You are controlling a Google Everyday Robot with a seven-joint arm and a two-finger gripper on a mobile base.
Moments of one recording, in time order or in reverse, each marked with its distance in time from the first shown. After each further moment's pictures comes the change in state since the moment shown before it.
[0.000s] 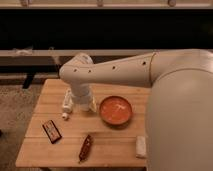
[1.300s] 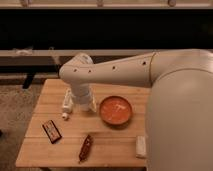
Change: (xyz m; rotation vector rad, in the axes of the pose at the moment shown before) arm 0.000 0.000 0.000 0.000 0.000 0.000
